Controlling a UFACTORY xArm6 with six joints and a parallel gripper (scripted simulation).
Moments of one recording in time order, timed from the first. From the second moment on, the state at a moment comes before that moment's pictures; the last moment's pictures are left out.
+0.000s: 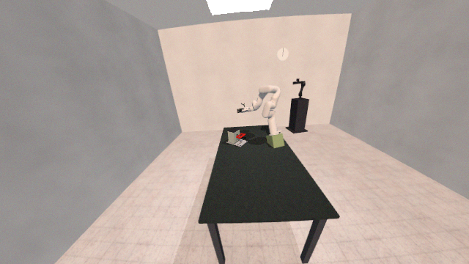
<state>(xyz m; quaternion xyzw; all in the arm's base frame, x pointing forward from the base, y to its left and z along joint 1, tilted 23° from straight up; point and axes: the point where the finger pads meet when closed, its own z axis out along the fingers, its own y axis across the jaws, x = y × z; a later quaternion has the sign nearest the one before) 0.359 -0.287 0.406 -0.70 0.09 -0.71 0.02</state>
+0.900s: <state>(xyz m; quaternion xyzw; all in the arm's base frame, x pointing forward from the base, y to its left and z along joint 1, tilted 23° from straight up) 0.492 -0.157 0.388 -0.77 -0.08 -0.63 0.09</state>
